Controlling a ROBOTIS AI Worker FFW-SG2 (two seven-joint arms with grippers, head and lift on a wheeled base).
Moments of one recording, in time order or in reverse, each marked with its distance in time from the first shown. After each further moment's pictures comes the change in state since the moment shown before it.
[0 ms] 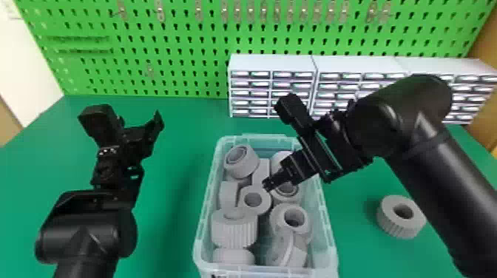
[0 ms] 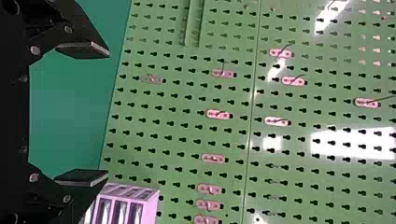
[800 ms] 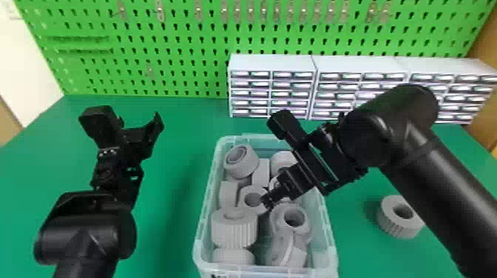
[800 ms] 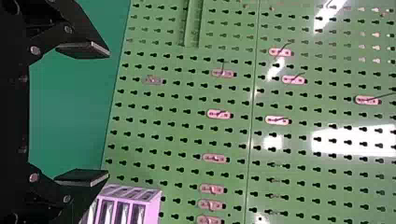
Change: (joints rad) left arm 0.006 0.002 0.002 -0.001 -0.015 0.000 0.001; right arm -0.007 -0.032 0.077 0.020 -0.062 0.000 0.000
